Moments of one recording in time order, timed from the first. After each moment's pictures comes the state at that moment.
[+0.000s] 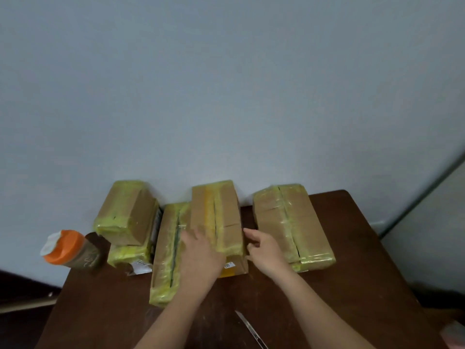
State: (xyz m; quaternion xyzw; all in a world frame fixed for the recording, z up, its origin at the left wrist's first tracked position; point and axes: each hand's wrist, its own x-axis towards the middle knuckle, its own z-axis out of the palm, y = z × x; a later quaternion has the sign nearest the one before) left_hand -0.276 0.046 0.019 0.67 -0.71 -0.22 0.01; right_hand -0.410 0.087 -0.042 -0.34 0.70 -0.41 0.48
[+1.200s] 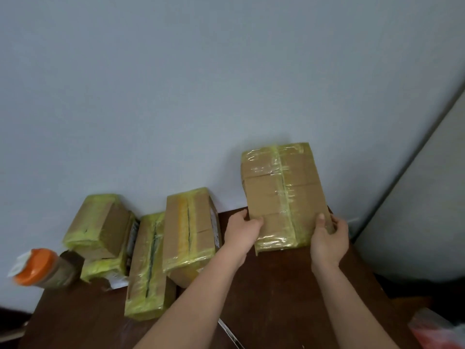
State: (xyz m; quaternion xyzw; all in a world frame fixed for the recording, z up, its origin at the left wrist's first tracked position) left_hand -0.409 0.077 0.033 0.54 -0.59 -0.58 0.16; right_hand -0.536 0.166 -0.022 0.00 0.76 -0.64 0.12
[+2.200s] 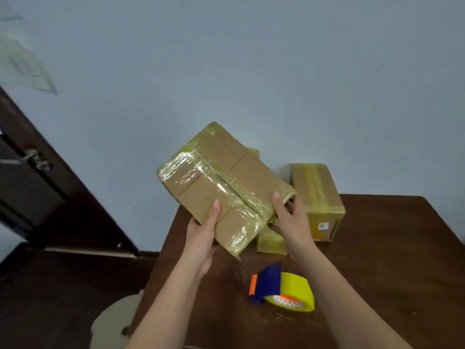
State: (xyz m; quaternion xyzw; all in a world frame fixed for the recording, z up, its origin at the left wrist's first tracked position) left_hand 0.030 0.104 0.064 0.50 -0.35 -0.64 0.46; right_hand -0.151 0.128 0.048 -0.31 0.61 -0.59 0.42
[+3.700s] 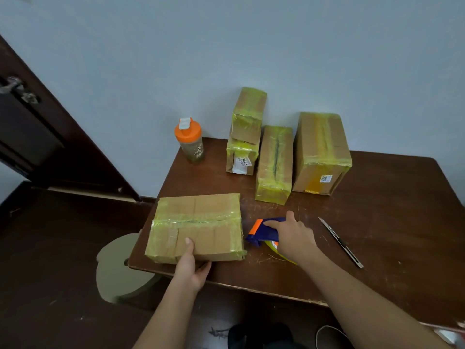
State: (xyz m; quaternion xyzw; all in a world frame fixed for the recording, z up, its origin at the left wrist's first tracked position) left_hand 0.087 0.193 -0.107 0.60 0.11 -0.64 0.47; right_hand -0.154 0.196 -0.065 -0.65 0.73 0.12 0.19
